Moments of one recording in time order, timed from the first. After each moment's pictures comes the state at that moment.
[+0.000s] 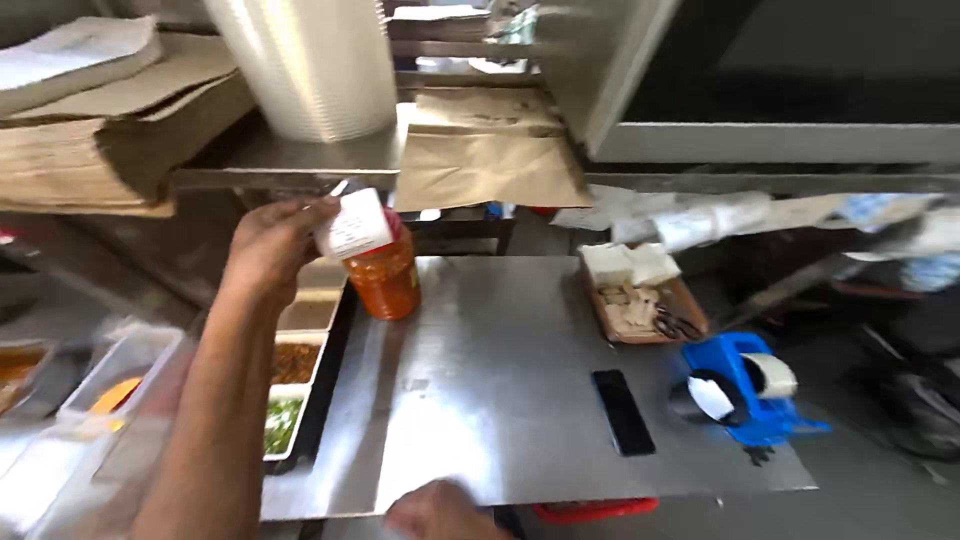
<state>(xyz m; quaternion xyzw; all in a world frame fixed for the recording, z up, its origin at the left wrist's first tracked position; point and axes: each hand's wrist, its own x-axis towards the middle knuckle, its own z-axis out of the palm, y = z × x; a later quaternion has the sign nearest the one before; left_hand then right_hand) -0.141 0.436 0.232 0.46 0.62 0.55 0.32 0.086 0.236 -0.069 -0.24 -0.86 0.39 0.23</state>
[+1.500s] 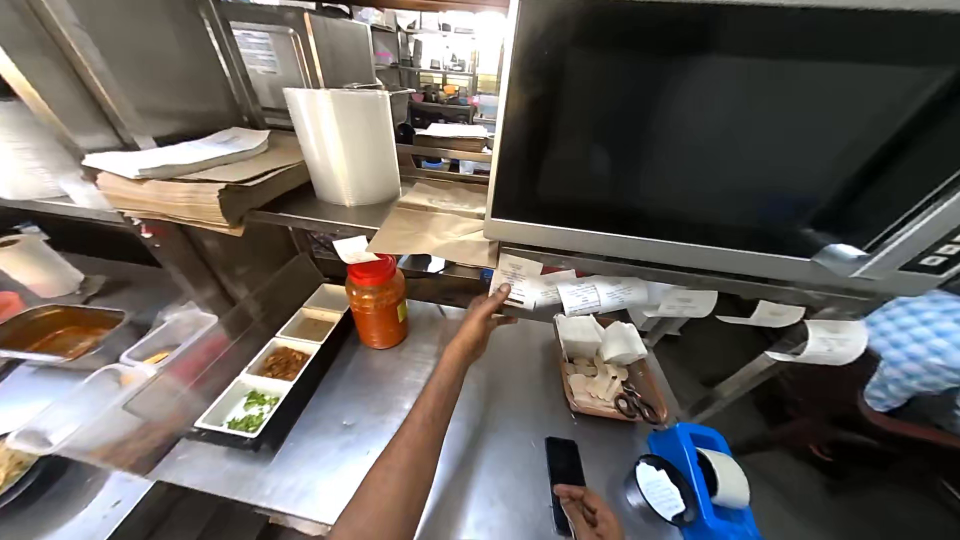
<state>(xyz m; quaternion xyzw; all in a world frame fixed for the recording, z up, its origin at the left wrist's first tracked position) 0.152 0.472 0.156 0.46 0.34 0.60 0.56 0.413 0.280 -0.012 -0.57 -0.52 0.44 0.45</state>
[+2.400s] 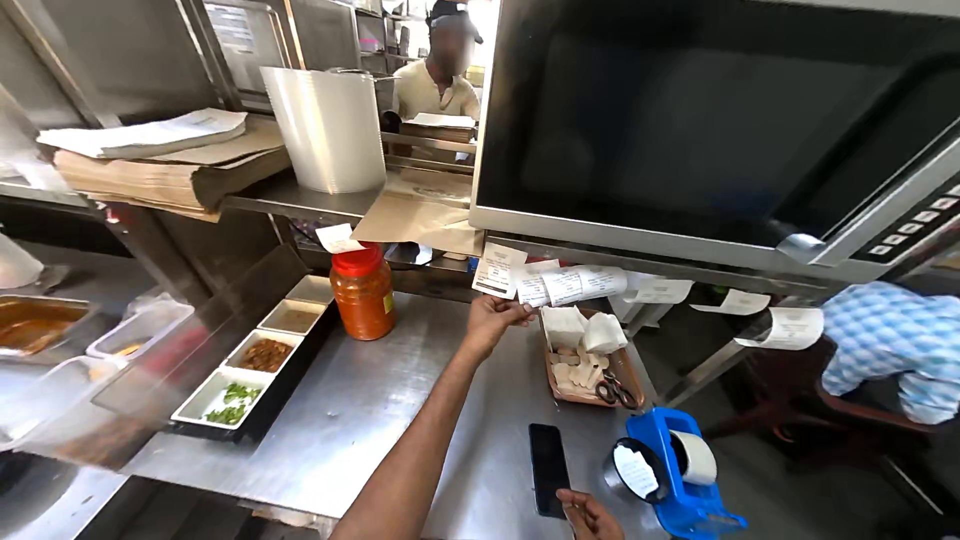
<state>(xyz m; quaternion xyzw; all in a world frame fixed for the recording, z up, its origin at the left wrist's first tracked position) 0.196 0.465 0.149 0.45 0.35 0.63 0.53 0.444 0.258 -0.023 -0.60 -0.51 0.42 0.45</state>
